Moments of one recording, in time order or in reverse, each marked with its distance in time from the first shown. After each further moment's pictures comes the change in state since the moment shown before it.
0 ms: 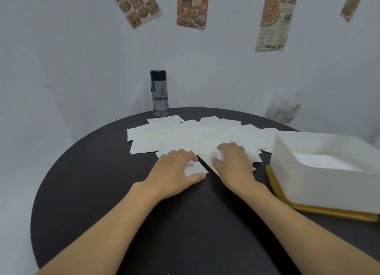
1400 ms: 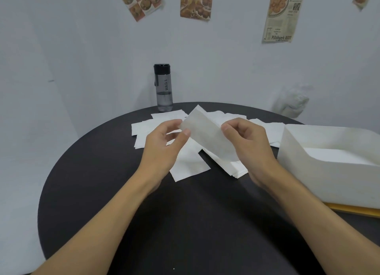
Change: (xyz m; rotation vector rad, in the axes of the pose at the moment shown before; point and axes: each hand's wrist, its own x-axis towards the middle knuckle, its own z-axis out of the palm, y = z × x) left_hand -0.011 0.010 -0.027 -0.910 0.441 -0.156; right_hand -0.018 -0.019 -0.047 0.931 0.076 -0.131
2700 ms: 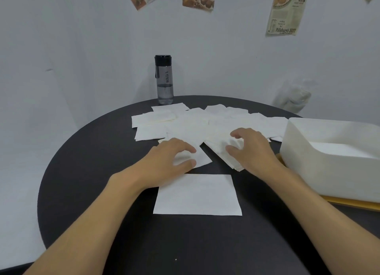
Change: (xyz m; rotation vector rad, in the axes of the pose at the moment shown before) left_hand -0.003 -0.021 -0.027 0.757 -0.561 0.069; right_hand 0.012 0.042 -0.013 -0.902 -0.128 0.107
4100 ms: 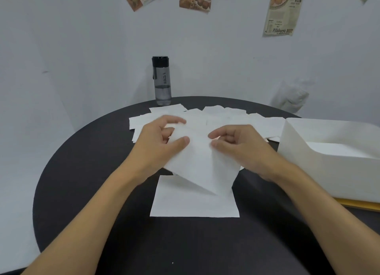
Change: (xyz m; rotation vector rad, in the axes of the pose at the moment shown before) left_hand -0.010 0.032 -0.018 -0.638 0.337 0.014; right_hand -0.019 -0.026 -0.027 0.639 -0.227 -0.150
